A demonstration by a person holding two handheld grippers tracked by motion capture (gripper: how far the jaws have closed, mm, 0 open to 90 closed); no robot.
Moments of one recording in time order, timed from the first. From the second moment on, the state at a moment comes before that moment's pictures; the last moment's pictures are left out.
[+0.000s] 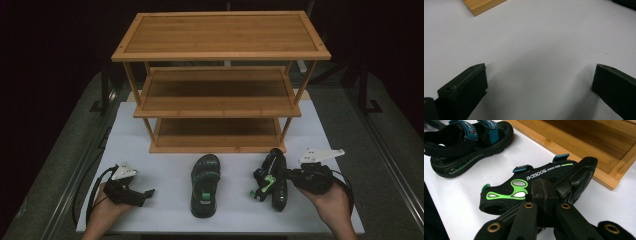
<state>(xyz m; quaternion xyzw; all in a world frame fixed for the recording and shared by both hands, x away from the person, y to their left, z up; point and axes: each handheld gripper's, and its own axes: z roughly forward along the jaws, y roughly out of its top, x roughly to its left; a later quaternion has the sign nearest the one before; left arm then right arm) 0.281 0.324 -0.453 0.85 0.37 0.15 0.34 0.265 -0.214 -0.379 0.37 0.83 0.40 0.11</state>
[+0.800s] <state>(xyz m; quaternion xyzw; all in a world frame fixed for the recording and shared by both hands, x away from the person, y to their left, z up) 0.281 0.324 -0.453 0.85 0.37 0.15 0.34 0.258 -0.238 -0.382 0.39 0.82 0.41 0.11</state>
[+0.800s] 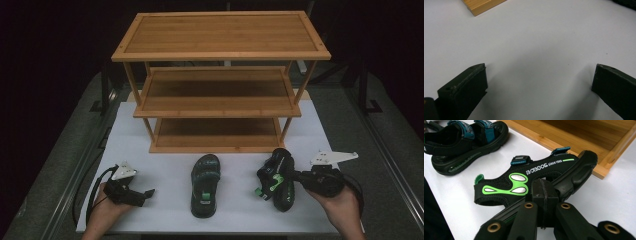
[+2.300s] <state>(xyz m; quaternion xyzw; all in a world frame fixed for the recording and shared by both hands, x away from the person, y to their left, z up) 0.282 0.324 -0.453 0.85 0.37 0.15 0.34 0.255 -0.310 -0.394 0.44 0.77 0.45 0.09</state>
